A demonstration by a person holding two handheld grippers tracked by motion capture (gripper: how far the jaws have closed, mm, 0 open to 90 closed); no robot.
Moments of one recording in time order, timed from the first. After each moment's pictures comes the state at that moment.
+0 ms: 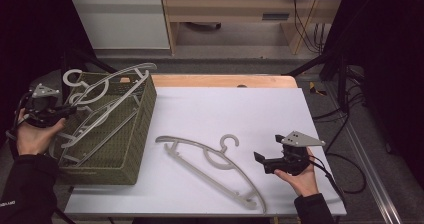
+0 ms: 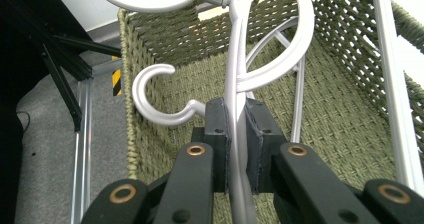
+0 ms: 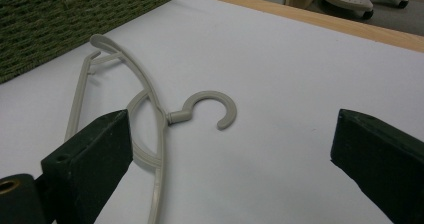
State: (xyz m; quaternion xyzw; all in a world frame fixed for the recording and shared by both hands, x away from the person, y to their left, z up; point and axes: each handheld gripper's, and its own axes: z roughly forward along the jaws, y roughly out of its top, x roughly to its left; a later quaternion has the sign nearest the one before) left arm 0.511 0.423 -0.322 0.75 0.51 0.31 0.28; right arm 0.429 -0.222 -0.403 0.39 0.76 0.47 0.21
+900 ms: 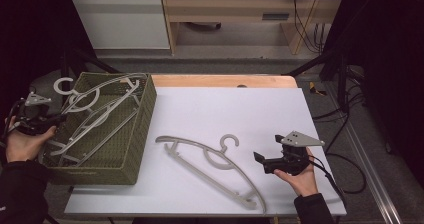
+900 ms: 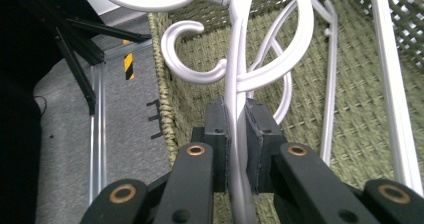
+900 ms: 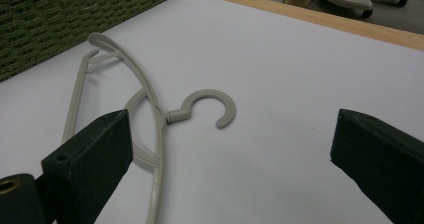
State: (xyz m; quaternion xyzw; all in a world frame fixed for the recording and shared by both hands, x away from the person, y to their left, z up) left arm 0.502 0.450 -0.341 0.76 0.51 0.31 0.25; right arm 0.430 -0.221 -0.404 0.40 0.76 0.47 0.21
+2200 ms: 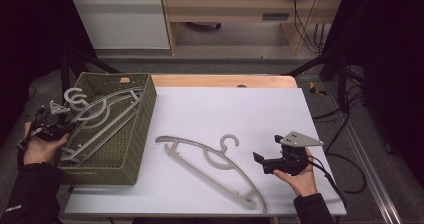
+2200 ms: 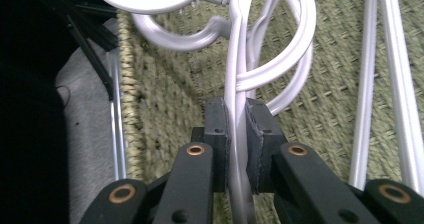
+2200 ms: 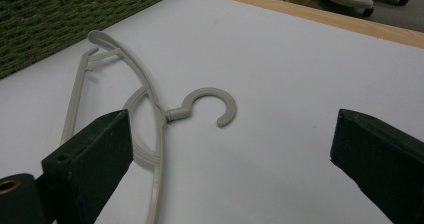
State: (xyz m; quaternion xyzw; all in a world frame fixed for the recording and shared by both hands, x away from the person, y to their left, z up) left arm 0.514 0.437 -0.382 0.78 0.50 0.32 0.19; right arm 0.431 -0.220 -0.406 0.39 0.76 0.47 0.21
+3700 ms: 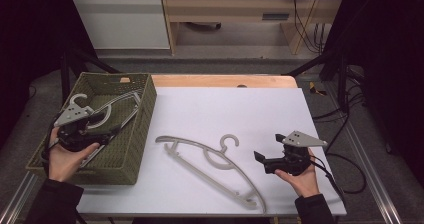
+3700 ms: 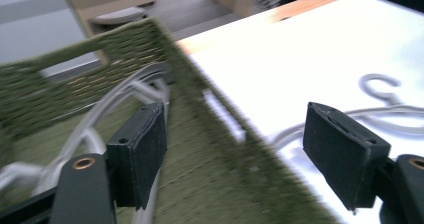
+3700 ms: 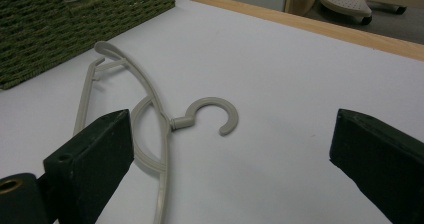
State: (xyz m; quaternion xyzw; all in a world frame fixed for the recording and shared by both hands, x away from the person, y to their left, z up) left arm 0.456 0.328 -0.335 0.76 0.39 0.26 0.44; right arm 0.426 -0.221 -0.397 0.39 0.76 0.48 0.21
